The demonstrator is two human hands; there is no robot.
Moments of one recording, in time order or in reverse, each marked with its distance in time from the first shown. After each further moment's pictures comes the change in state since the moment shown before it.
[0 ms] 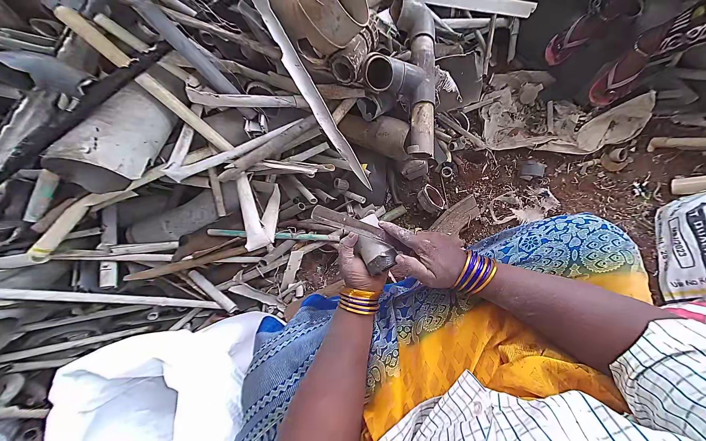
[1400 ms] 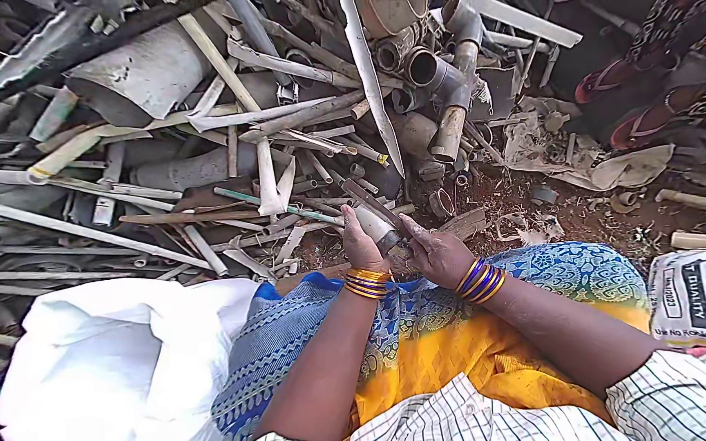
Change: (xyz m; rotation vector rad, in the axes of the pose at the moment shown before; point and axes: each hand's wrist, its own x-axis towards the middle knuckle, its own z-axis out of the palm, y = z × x) left_hand 0.005 0.008 0.025 0.270 0.449 0.236; right_hand 0.011 -0.023 -0.003 -0.117 -0.146 0.209
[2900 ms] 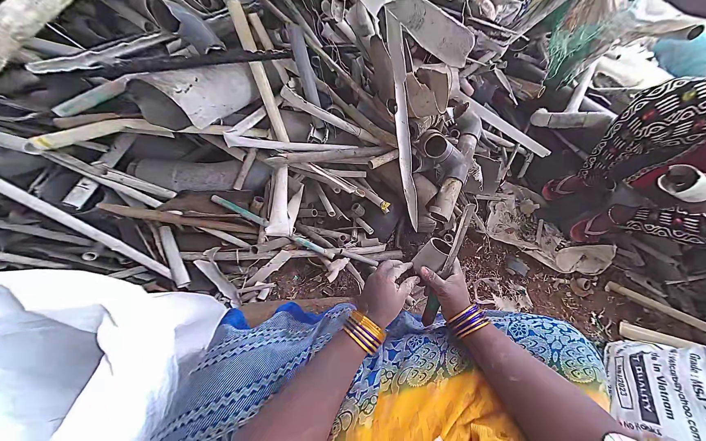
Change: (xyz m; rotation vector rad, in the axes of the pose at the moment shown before) left_hand -0.017 0.006 -0.012 1.047 -0.600 0.471; right_hand 0.020 0.029 0.009 1.063 0.479 0.341
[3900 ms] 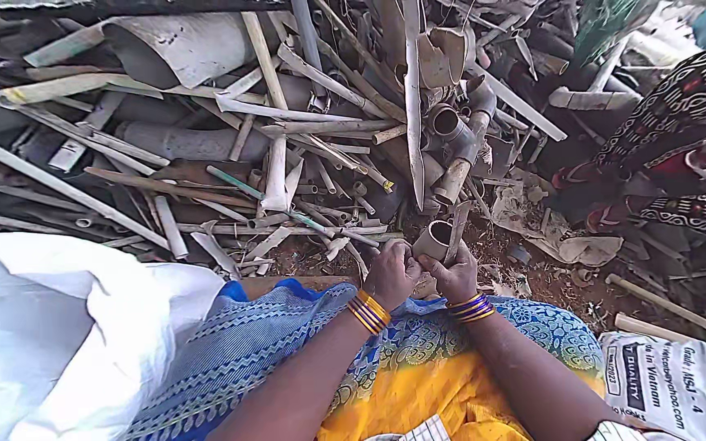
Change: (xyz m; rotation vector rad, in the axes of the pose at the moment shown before) left_hand 0.000 0.003 0.011 0.064 0.071 0.064; right_hand 0.005 0.009 -0.012 -0.480 0.016 -0.479
